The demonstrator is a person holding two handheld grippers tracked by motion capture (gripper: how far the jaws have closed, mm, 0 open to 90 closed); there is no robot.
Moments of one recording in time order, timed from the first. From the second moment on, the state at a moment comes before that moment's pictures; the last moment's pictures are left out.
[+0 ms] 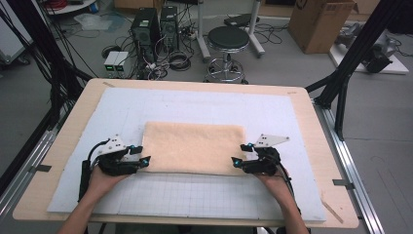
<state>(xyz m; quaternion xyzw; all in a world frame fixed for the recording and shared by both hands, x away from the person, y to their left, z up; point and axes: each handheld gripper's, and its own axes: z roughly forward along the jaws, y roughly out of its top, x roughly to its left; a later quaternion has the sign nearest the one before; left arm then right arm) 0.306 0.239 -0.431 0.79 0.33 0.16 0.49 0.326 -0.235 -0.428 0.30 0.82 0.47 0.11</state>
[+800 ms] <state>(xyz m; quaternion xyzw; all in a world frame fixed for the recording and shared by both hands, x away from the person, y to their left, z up) 0.300 0.248 -0.427 0.78 0.35 0.17 0.50 0.319 -0.240 -0.423 0.32 0.81 0.47 0.14</state>
